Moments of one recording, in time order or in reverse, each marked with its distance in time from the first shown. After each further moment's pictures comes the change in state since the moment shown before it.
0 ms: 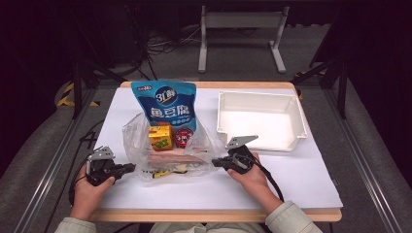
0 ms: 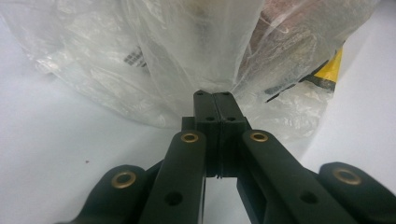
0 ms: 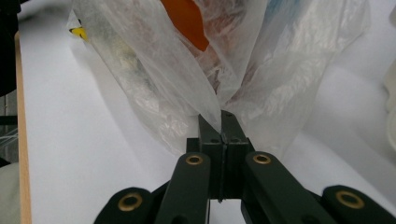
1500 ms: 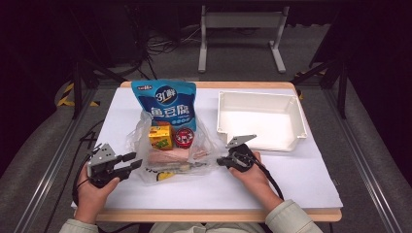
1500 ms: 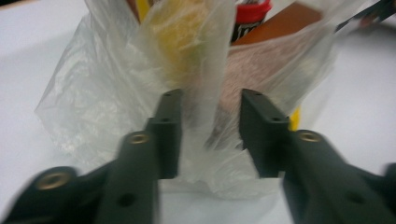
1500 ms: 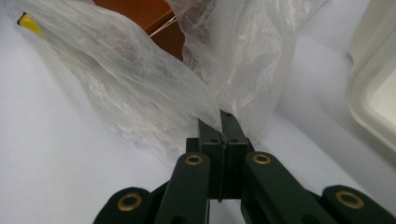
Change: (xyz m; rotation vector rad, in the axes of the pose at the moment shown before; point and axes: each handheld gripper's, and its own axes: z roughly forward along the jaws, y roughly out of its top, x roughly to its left) left arm -0.035 0.023 -0.012 -0.149 0.118 0.139; right arm -0.014 -0.007 0.008 0.061 -0.088 0.018
